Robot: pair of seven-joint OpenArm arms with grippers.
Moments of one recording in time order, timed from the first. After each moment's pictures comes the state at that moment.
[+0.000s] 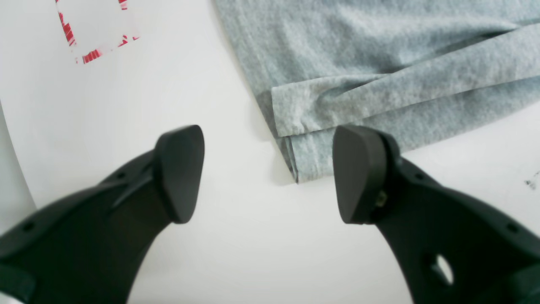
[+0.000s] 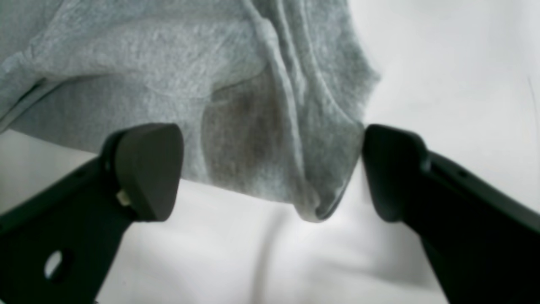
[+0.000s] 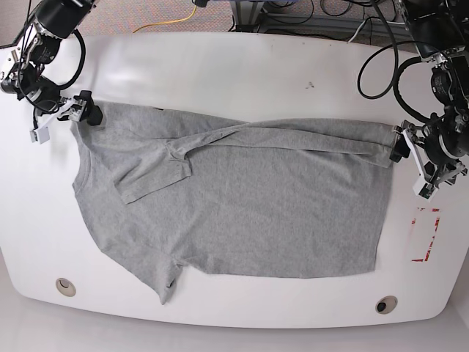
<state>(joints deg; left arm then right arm) -3.1 -24.4 -23.1 101.3 -29.2 -41.9 77.1 -4.8 20.2 44.5 73.8 44.3 40.4 -72.6</state>
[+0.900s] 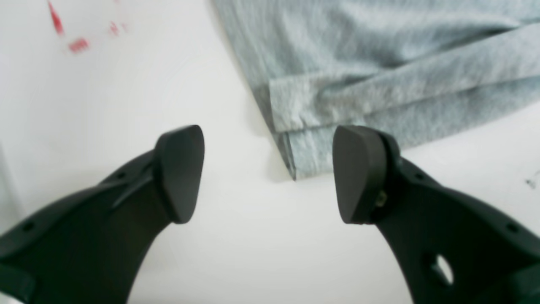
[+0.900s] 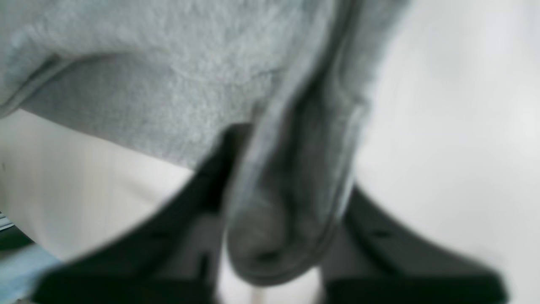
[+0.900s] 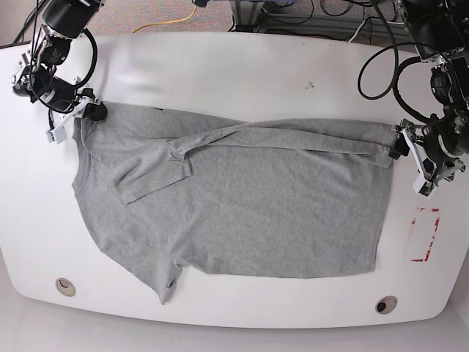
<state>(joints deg) -3.1 -24.0 -23.4 97.3 -29.1 -41.9 76.6 -4.7 18.4 40.5 73.6 44.9 40.2 -73.4</state>
